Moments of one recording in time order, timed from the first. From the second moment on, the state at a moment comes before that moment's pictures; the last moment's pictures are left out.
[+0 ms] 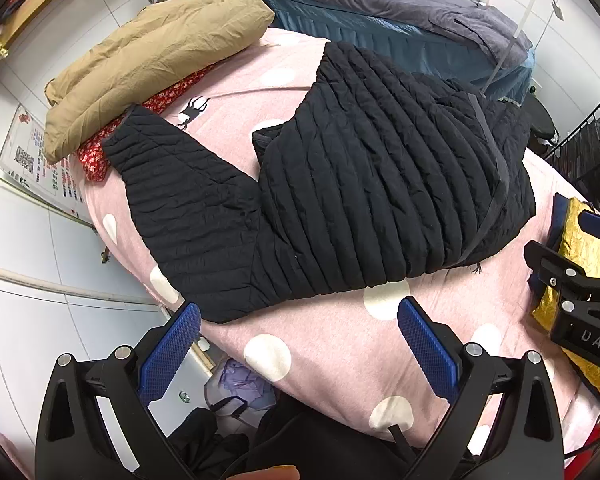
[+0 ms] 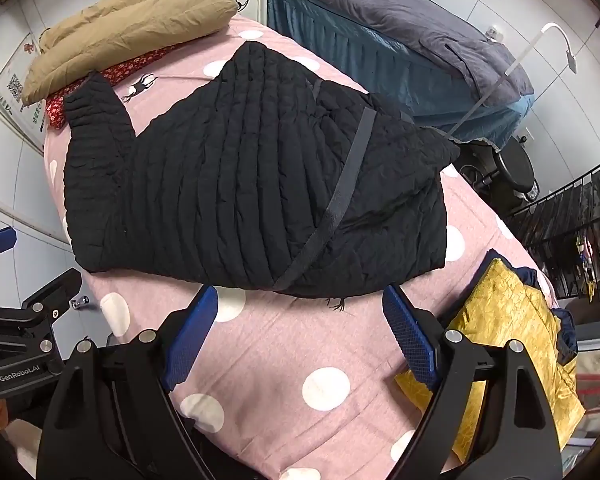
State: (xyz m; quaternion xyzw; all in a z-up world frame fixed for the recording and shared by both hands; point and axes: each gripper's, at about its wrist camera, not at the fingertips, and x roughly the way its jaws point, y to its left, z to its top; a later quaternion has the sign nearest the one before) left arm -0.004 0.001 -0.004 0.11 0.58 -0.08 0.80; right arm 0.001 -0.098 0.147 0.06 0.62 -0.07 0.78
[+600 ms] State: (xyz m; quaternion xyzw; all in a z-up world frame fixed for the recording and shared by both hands) left arm -0.007 0.000 -0.005 0.12 0.58 -0.08 0.80; right arm 0.001 -0.098 0.148 0.05 0.62 -0.07 0.78
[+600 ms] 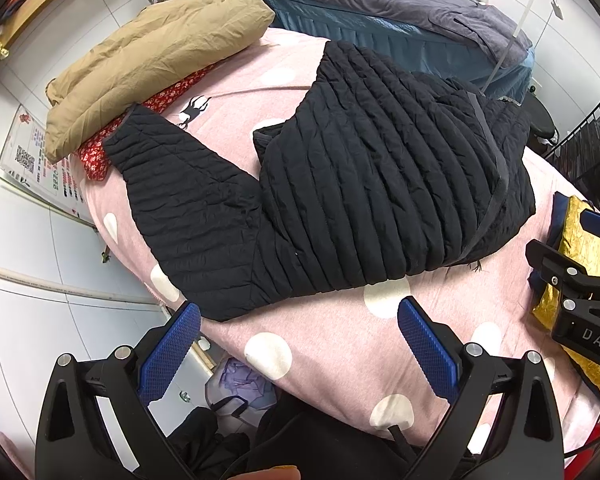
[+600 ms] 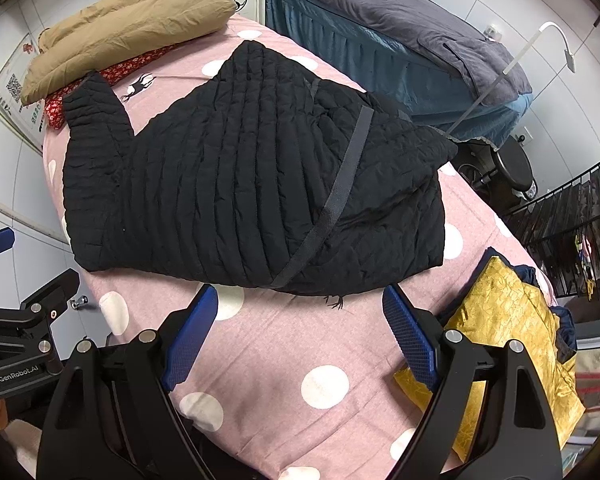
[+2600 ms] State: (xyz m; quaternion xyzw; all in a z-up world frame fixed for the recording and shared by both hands) left arm -0.007 -0.002 -0.008 0.12 0.59 -0.08 0.80; right arm -0.002 -0.096 0.143 0.05 0.62 -0.07 0.78
